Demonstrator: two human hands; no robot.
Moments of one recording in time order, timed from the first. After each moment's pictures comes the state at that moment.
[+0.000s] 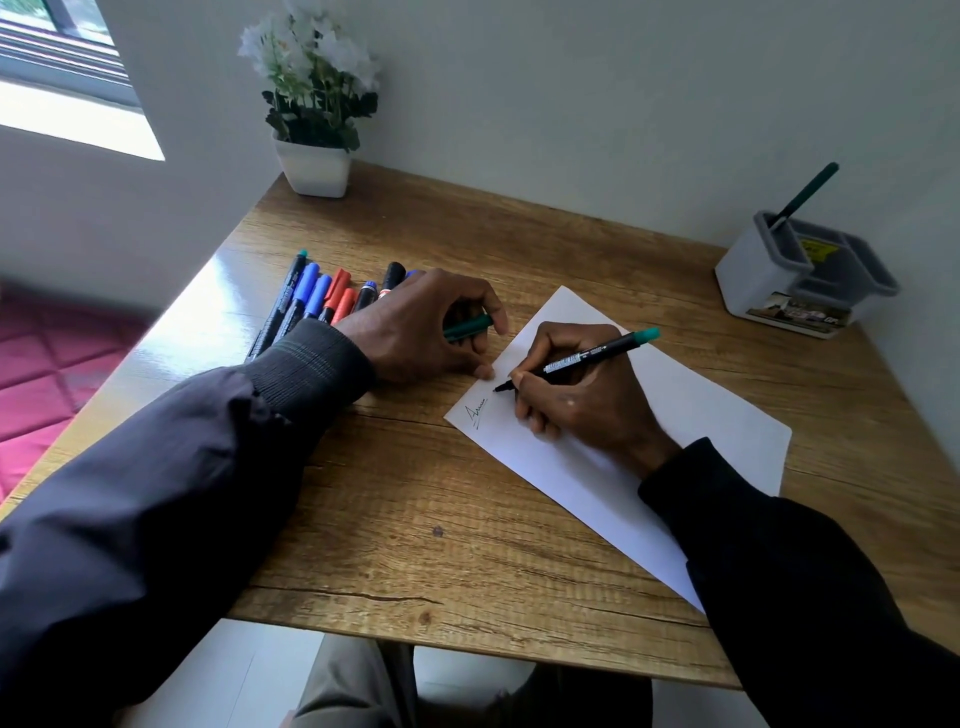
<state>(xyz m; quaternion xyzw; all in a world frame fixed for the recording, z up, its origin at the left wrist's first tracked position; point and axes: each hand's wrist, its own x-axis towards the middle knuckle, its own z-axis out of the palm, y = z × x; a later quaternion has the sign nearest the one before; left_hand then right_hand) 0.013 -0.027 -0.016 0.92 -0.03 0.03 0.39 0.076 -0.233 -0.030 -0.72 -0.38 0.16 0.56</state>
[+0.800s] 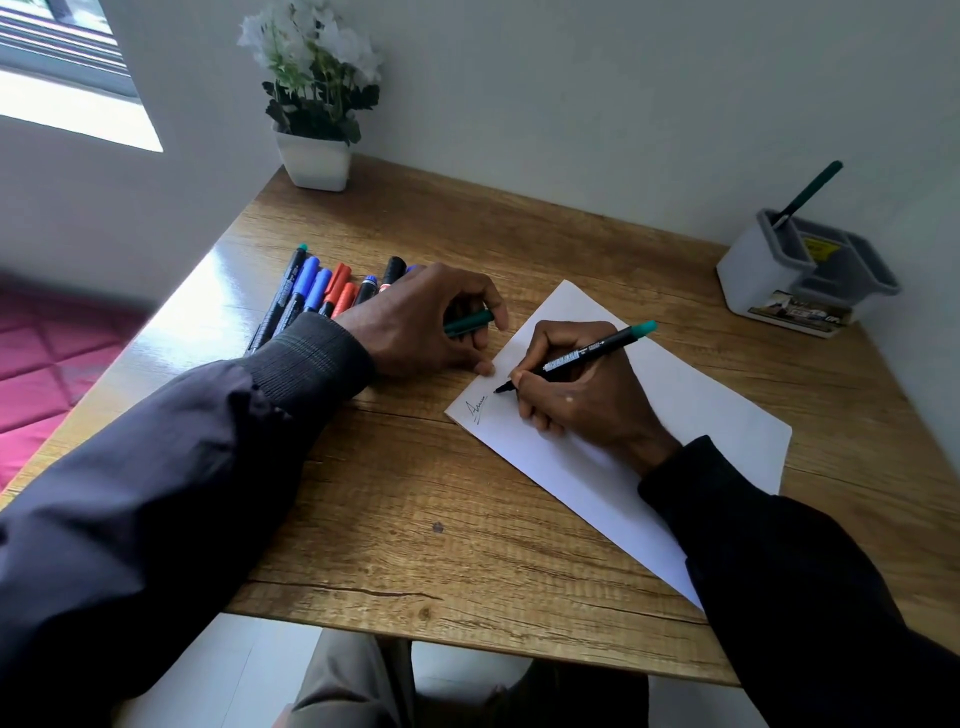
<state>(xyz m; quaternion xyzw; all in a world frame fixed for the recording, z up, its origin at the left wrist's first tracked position) 0.010 -0.029 -0.013 0.92 -0.03 0.04 0.39 0.077 -0.232 -0.030 -0.72 -0.38 0.18 0.55</state>
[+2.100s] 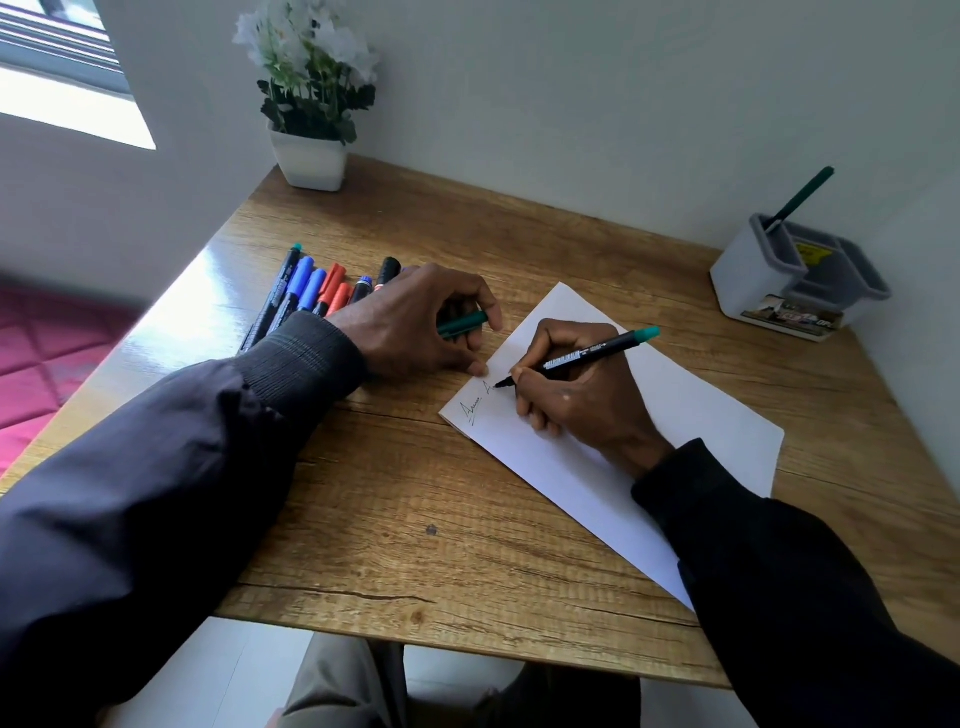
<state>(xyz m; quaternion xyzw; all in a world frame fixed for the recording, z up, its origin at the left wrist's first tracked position) 0.011 -0.025 -0.016 0.92 -0.02 0.04 0.39 0.074 -0.233 -0.029 -0.74 -0.35 0.16 0.56</state>
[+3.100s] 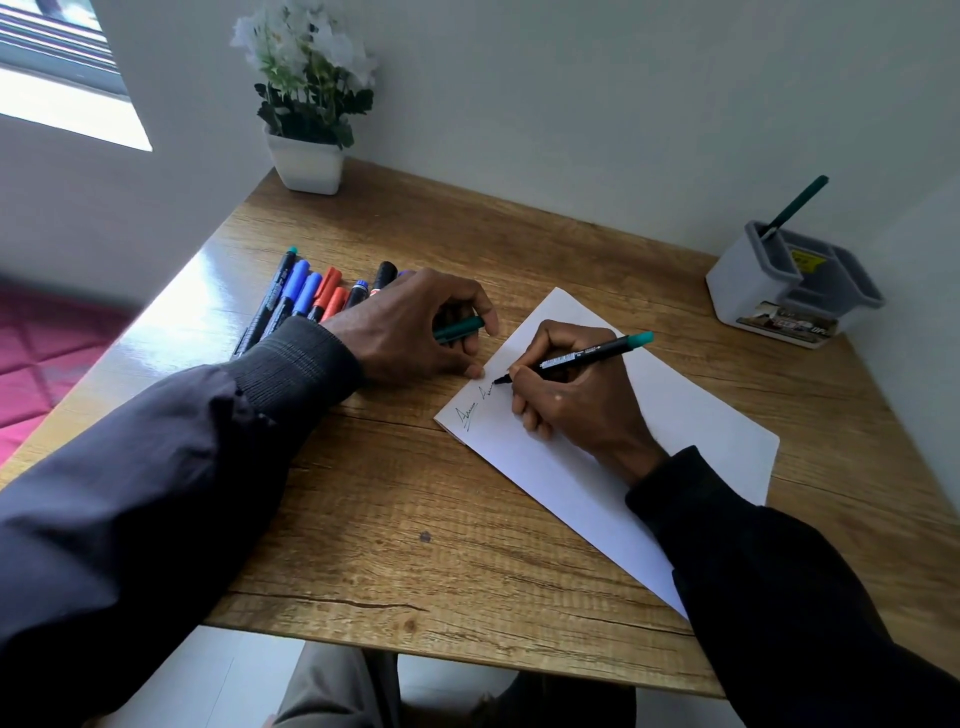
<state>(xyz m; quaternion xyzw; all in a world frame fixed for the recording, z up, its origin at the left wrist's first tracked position) 0.013 -0.024 -0.019 0.91 -0.03 0.04 0.40 0.077 -0.231 -0.031 -0.75 -0.33 0.14 0.55</state>
